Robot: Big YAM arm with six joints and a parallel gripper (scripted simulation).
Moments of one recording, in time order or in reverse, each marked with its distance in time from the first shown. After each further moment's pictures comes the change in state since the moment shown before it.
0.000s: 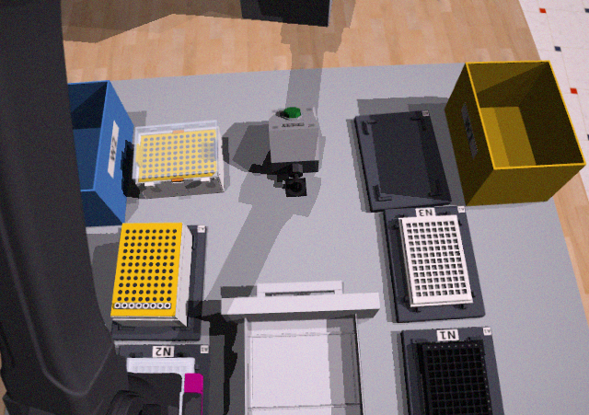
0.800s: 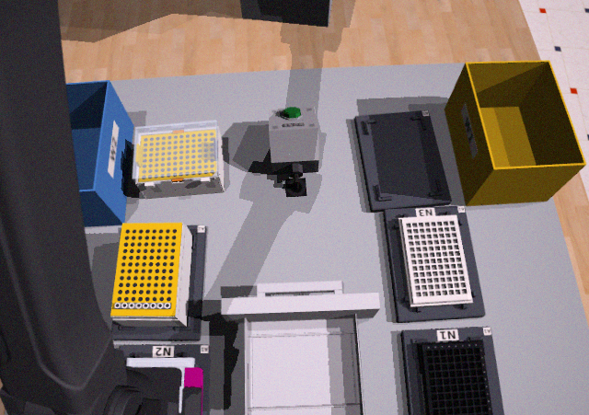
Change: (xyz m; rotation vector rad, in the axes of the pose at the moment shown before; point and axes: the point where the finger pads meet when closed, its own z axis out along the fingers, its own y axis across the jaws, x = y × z) arm 0.006 0.002 -0.007 -0.003 0.012 0.000
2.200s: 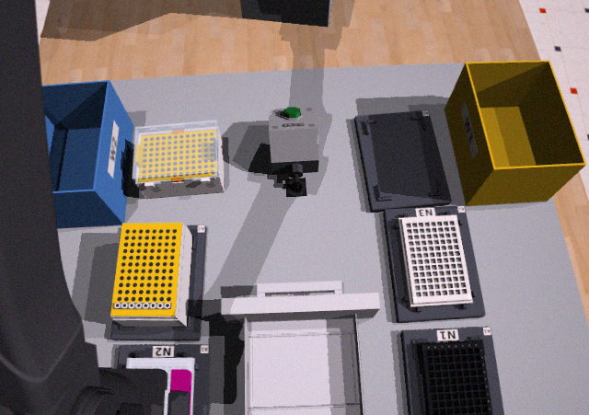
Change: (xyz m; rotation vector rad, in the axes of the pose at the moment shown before) arm -0.007 -0.001 -0.057 0.004 -0.017 0.001
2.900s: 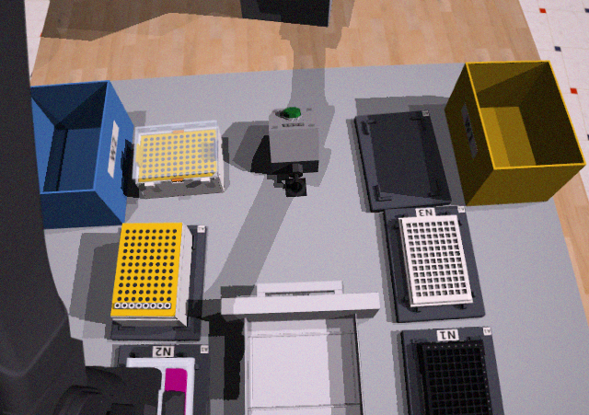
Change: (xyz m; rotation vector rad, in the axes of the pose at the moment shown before) arm -0.001 0.001 -0.025 0.000 0.000 0.001
